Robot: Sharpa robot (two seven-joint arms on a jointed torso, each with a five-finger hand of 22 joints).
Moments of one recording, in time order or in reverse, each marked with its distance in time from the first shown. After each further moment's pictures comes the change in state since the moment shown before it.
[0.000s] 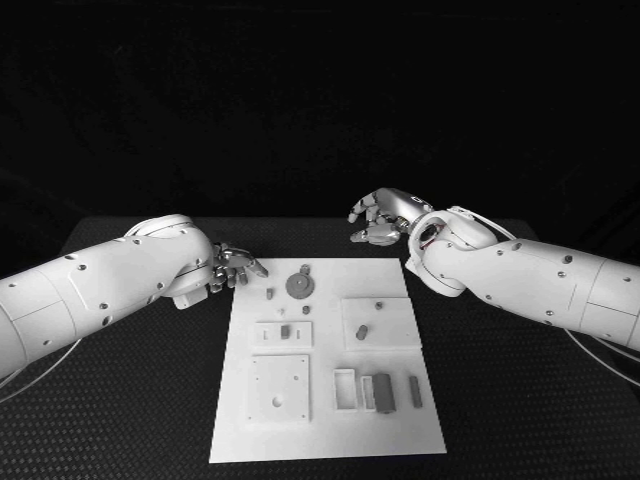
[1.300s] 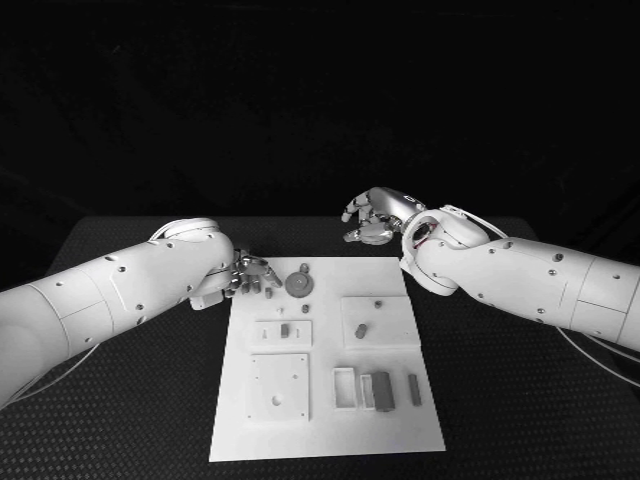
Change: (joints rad) left arm -0.021 0.103 -0.012 -0.090 -0.052 0.084 0.014; left_hand -0.004 -0.005 0.011 0.000 0.000 0.000 0.000 -0.021 -0.008 0.000 0.000 0.000 0.000 -0.011 0.011 0.000 -0.005 0.003 -0.009 0.002 -0.007 0.000; right arm -0.001 0.020 0.000 -0.006 0.001 0.000 0.000; right_hand 0.000 0.000 0.000 0.000 0.000 -0.002 0.002 0.000 -0.001 0.000 0.000 -0.001 -0.001 0.001 -0.001 0.000 -0.001 0.000 0.004 0.000 0.000 0.000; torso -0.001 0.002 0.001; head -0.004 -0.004
